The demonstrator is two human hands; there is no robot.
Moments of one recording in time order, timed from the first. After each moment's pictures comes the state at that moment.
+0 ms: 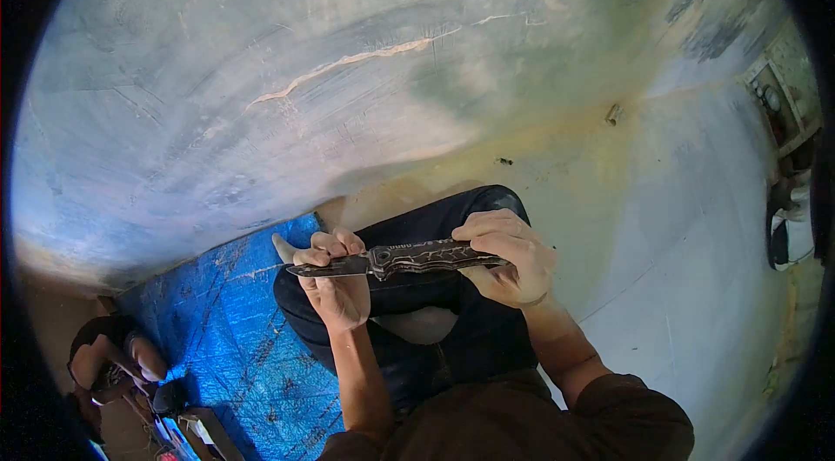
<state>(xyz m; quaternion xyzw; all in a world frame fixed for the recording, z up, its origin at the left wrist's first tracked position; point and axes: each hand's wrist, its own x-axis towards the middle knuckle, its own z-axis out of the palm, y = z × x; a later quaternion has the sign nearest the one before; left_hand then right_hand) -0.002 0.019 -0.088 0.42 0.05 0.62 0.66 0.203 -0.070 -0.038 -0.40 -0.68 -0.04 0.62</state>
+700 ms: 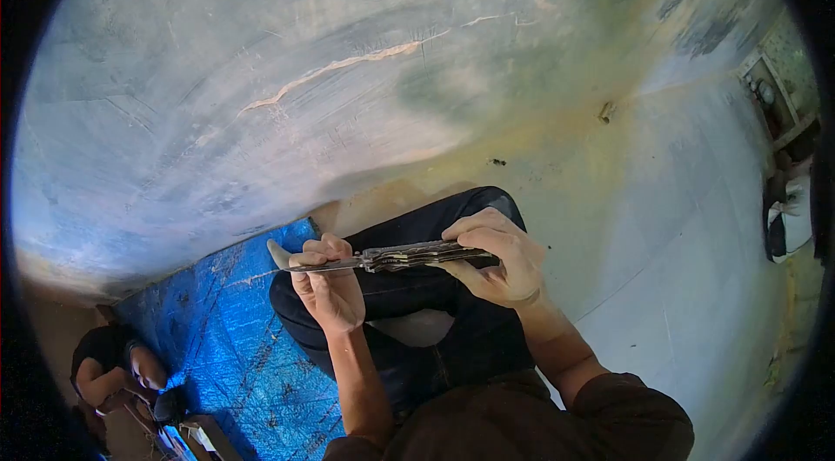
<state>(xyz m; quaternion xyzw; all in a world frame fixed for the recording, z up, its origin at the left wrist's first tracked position) -0.002 0.022 -0.095 0.45 0.08 0.64 0.62 0.202 -0.068 -0.036 -0.42 -0.67 -0.03 0.61</state>
